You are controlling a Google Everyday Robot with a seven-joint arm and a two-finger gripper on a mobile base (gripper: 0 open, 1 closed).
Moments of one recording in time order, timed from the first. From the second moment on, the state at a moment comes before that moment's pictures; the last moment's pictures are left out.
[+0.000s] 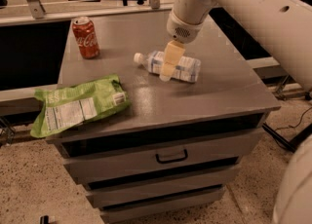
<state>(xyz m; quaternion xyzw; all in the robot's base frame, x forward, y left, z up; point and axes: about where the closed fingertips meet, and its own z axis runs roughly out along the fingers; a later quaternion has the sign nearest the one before) 0.658 -0.058 0.881 -0.61 0.77 0.00 0.19</state>
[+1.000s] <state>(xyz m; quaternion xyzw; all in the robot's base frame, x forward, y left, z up) 0.661 -0.011 0.841 -0.64 0.76 -0.01 0.13</state>
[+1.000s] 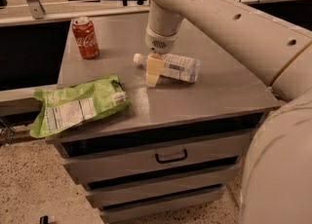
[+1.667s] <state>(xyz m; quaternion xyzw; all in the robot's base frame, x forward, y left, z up) 0.660 -0.002 0.840 -0.64 0.75 -0.01 0.13</state>
